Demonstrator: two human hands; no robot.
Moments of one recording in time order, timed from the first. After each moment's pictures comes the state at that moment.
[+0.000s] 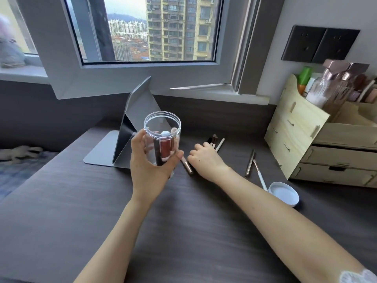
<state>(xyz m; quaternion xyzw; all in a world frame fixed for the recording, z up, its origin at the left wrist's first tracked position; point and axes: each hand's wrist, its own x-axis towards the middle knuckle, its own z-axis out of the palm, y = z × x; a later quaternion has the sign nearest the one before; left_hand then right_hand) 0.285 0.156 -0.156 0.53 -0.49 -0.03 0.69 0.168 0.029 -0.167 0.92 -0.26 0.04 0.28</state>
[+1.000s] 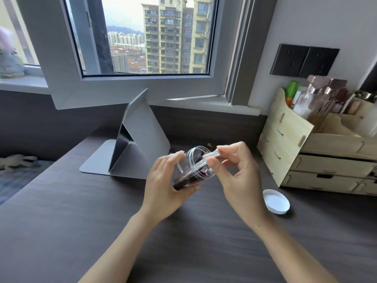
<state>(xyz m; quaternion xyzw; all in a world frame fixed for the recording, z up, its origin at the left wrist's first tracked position) 0.264 0.157 -0.166 0.53 -0.65 0.07 0.54 0.101 0.144 -0.104 0.72 -0.31 0.56 -0.25</state>
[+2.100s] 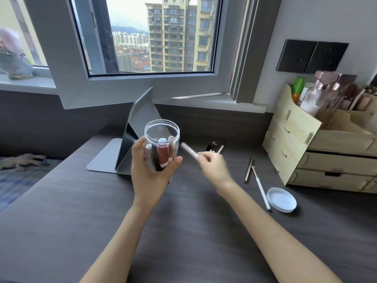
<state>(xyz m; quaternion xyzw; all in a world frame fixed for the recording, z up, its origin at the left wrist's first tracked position) 0.282 0.161 -0.150 0.51 -0.47 -0.04 0.72 0.157 0.072 -0.145 0.69 -0.49 0.38 -0.37</state>
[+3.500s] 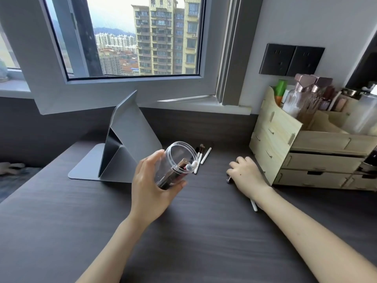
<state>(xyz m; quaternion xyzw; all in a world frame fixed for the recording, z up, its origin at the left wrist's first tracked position) 0.267 0.159 -0.163 0.56 -0.59 0.03 0.58 0.040 0.013 -0.169 0.86 -0.44 -0.03 0.27</state>
